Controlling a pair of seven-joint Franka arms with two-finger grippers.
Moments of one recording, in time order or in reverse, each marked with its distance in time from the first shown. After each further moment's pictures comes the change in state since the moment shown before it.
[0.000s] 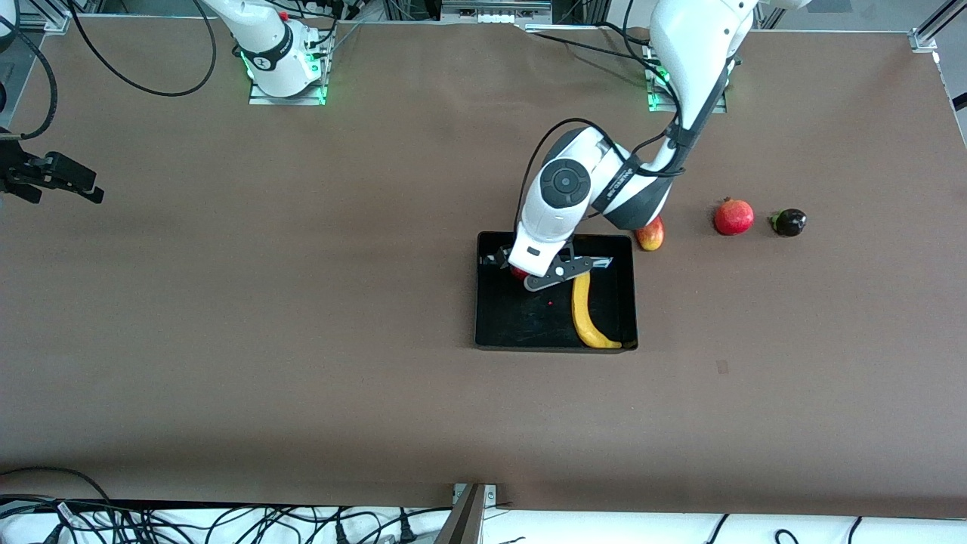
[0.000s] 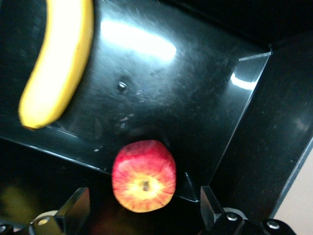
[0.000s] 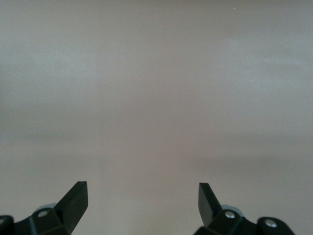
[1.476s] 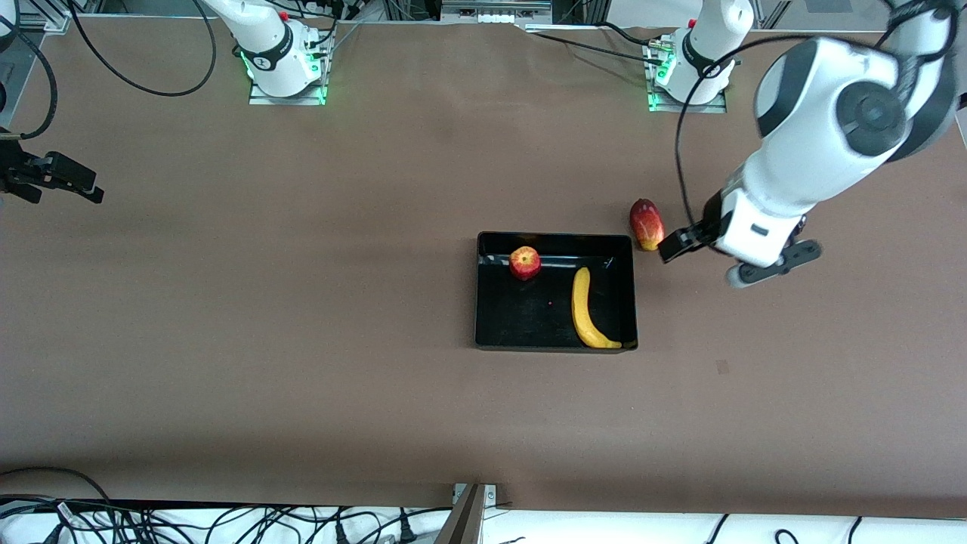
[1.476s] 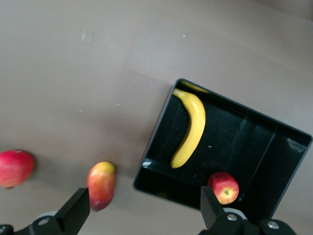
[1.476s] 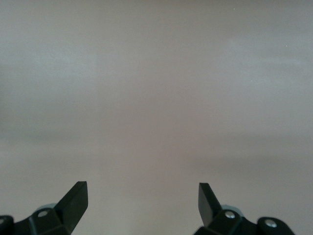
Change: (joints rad) left arm 0.279 -0.387 0.104 -0.006 -0.093 -0.373 0.359; right arm 0.000 0.000 0.000 0.000 0.000 0.000 0.000
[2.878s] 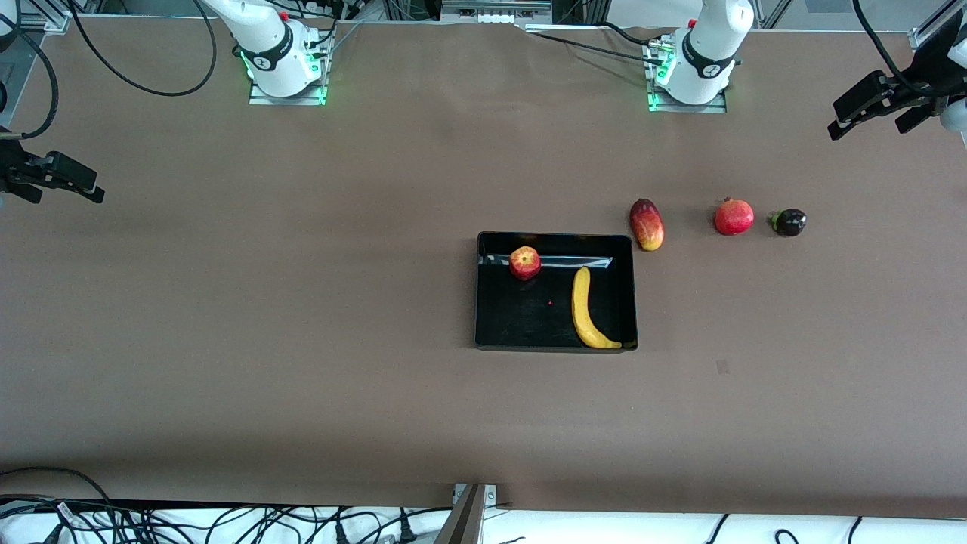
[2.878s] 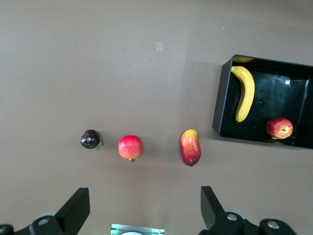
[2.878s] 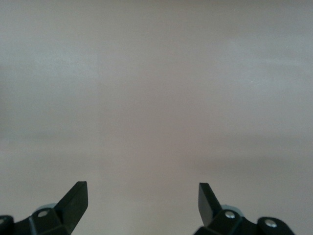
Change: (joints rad) left arm 0.191 -0.389 0.087 0.031 0.068 -0.438 0.507; right arm 0.000 -0.001 0.001 0.000 0.000 0.001 0.000
